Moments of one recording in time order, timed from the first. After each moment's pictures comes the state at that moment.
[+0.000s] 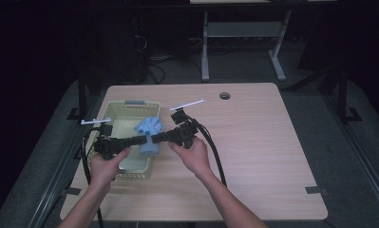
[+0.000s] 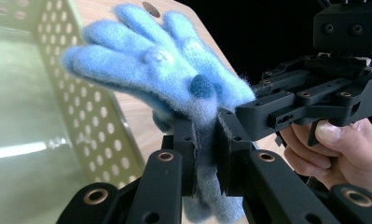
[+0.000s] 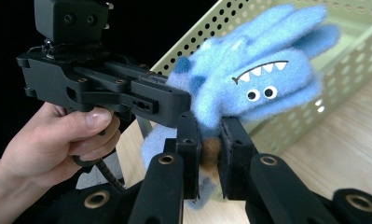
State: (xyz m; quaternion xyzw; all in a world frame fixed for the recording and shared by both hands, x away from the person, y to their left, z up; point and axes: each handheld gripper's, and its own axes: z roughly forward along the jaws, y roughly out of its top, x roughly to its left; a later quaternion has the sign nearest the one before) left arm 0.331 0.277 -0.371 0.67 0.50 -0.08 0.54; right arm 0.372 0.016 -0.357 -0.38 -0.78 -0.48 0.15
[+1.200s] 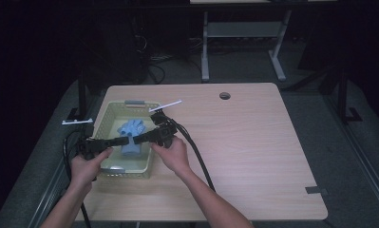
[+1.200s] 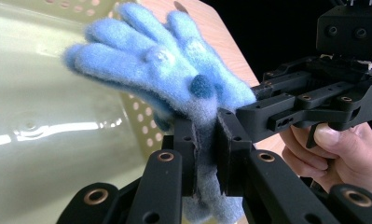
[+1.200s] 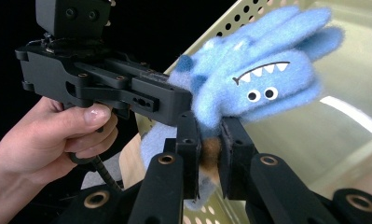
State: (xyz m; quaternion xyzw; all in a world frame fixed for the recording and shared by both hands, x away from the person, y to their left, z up) left arm 0.335 0.332 -0.378 0.67 0.52 -0.08 0.52; right arm 0.384 0.073 -0.371 -0.36 -0.78 -0.48 0.17
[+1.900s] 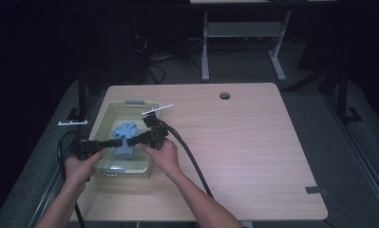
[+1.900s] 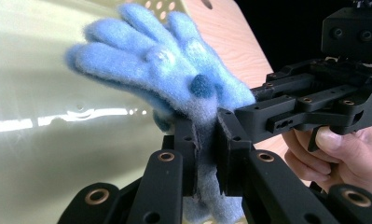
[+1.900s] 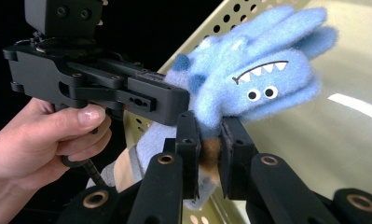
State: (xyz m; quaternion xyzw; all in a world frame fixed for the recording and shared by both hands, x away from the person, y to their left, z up) left arm 0.342 0.354 -0.393 0.67 0.55 -0.09 0.50; right arm 0.393 0.099 -0.393 -0.37 -0.78 -0.47 0.18
